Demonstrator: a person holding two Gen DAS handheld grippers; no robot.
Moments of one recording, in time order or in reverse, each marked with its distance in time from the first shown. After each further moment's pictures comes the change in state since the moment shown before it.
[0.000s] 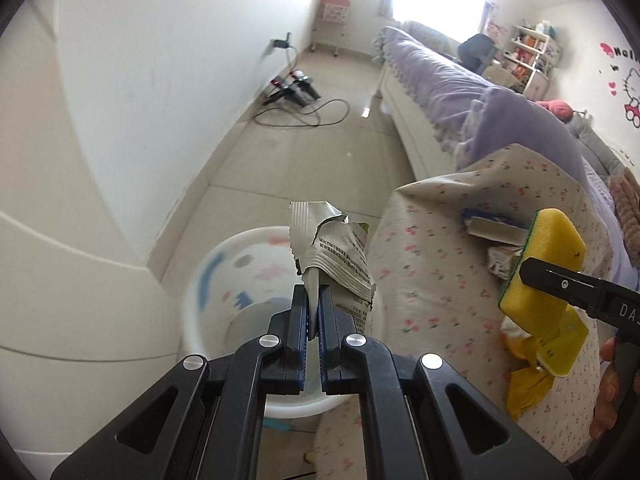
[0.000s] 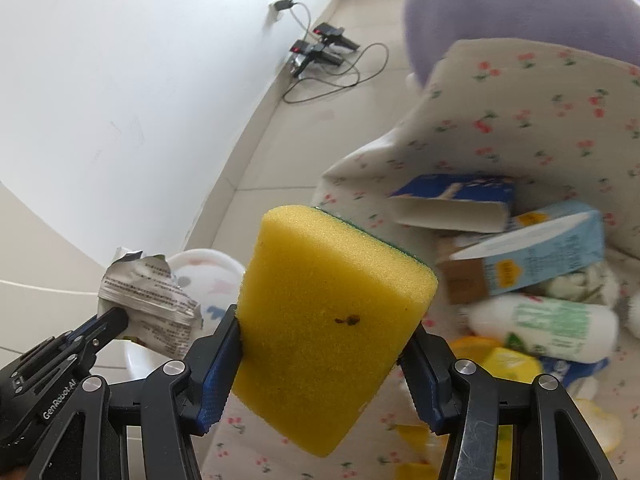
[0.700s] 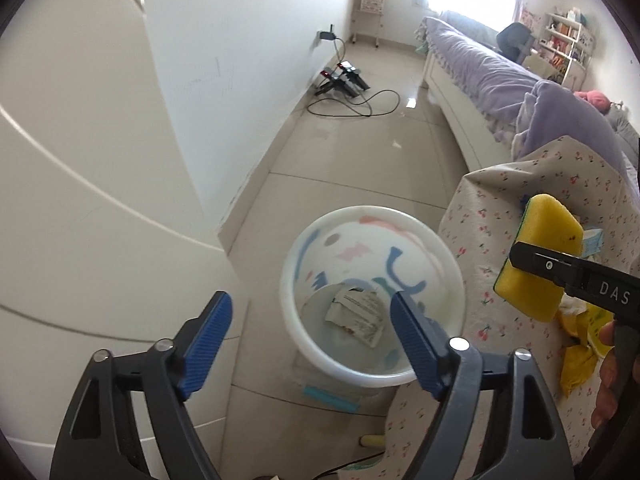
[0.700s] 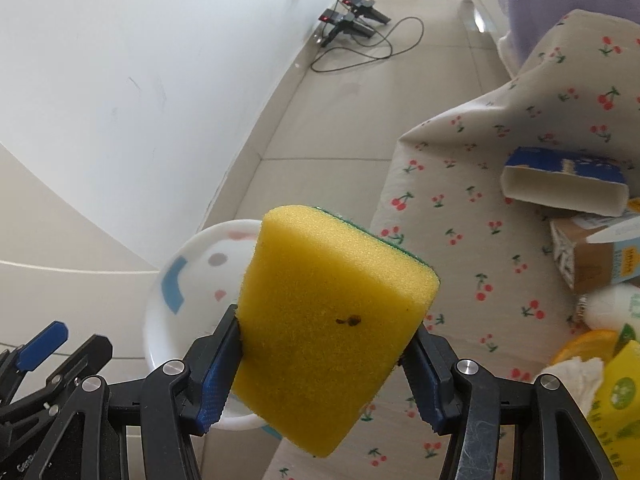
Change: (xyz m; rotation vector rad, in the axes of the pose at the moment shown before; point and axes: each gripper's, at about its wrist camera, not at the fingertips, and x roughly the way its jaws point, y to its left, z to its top) left arm -0.017 0.046 -0.015 -0.004 0.030 0.182; right arm 0.067 0.056 -0.004 -0.043 0.070 0.024
